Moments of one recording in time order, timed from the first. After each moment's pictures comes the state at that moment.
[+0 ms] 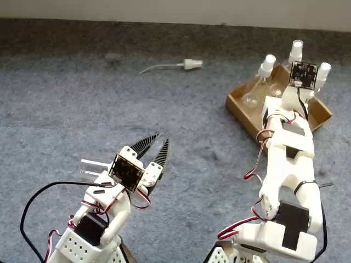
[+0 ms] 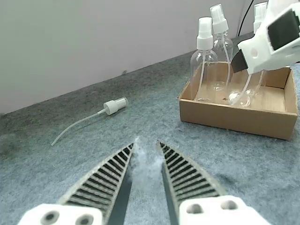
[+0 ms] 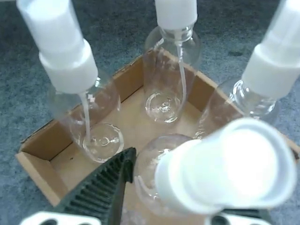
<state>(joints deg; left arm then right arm) 25.4 -103.6 96.0 26.7 0.0 12.5 -6.7 36.4 12.4 7.5</state>
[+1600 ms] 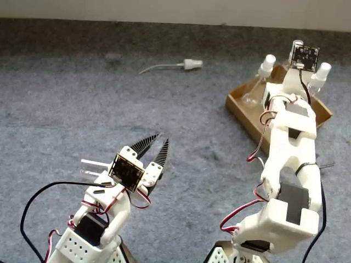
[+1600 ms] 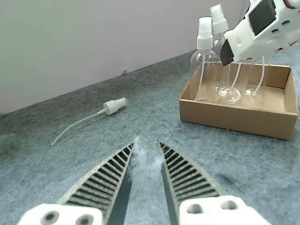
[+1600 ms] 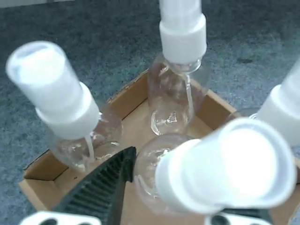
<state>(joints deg) 25.4 -103.6 96.0 26.7 0.0 12.0 3.9 18.9 22.5 6.0</state>
